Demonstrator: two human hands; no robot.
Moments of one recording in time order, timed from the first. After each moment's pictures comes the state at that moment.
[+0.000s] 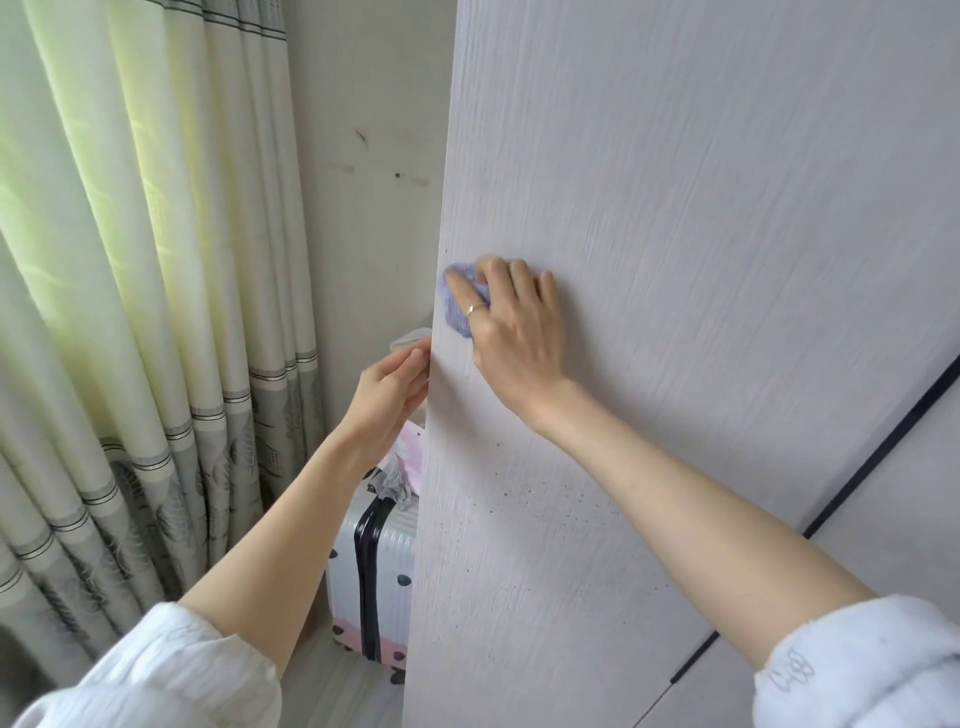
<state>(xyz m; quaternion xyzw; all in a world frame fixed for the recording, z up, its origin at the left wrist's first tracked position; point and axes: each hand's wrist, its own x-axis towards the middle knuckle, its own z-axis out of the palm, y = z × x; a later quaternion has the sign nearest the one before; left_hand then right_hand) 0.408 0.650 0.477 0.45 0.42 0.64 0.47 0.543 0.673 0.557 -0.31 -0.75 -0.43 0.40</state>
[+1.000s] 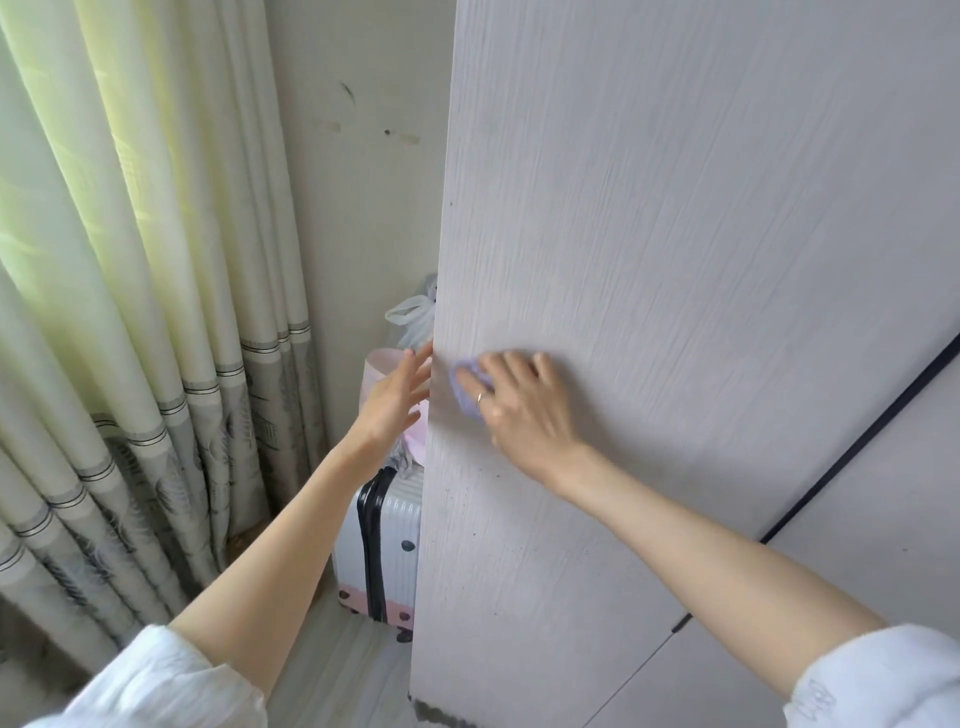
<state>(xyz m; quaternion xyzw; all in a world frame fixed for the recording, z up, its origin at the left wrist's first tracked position) 0.413 0.626 0.450 0.47 0.52 0.54 0.46 0.568 0.664 0.458 -0.29 -0.82 -0.42 0.28</state>
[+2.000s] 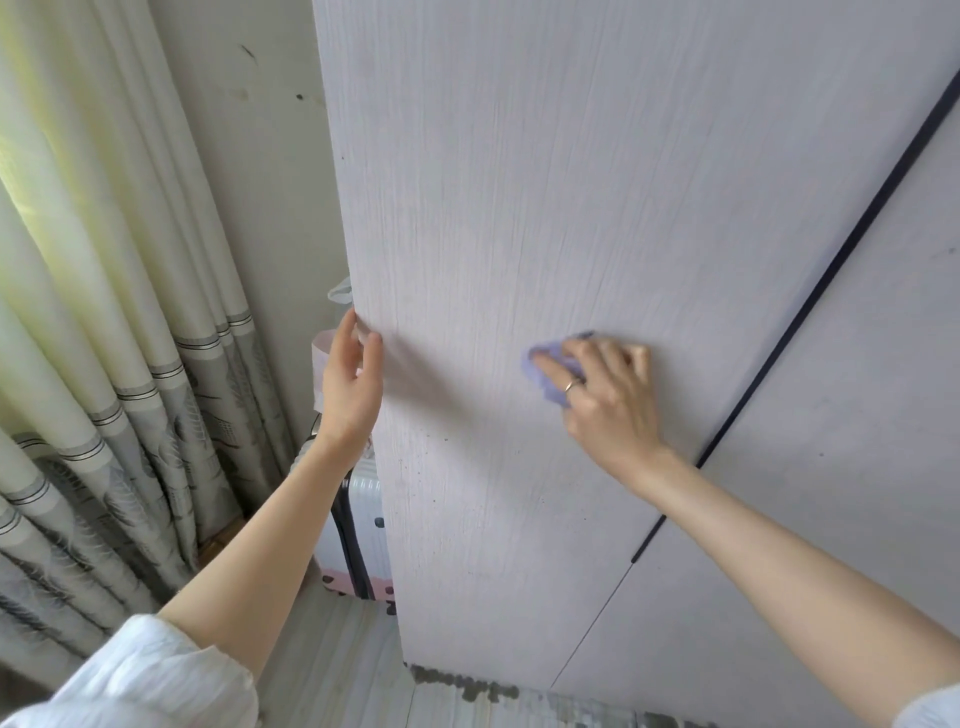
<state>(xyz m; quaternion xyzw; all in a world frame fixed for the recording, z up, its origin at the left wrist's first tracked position) 0.450 0.628 0.433 0.48 0.54 0.62 0.32 0.698 0.648 0.435 -0.35 -0.78 -0.38 0.36</state>
